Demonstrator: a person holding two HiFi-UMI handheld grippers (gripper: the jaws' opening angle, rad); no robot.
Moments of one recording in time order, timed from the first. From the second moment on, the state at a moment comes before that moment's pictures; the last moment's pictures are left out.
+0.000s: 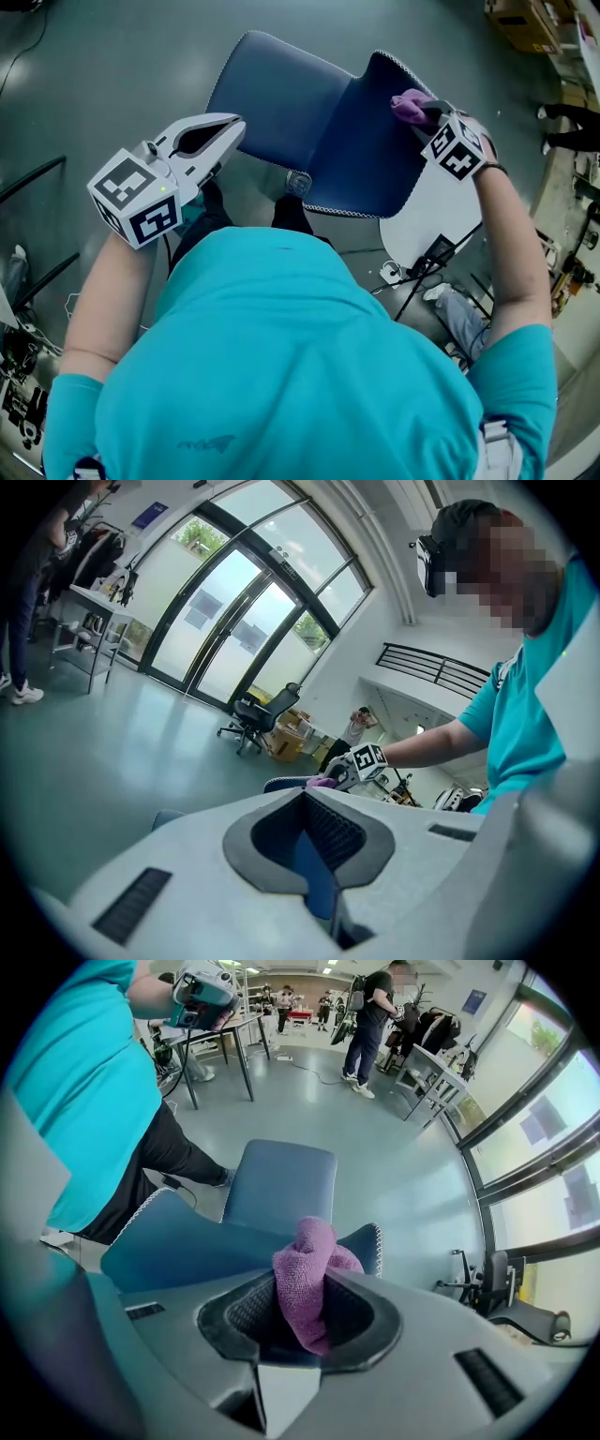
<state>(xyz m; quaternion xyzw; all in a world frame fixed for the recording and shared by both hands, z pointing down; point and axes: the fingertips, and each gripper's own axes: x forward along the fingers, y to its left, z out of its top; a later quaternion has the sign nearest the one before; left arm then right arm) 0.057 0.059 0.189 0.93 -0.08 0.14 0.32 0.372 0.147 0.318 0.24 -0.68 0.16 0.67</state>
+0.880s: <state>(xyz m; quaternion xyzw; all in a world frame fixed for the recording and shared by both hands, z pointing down) 0.058 0.058 0.189 0.94 -0.07 0.14 0.31 0.337 0.183 0.311 0.23 -0.70 0.18 0.65</state>
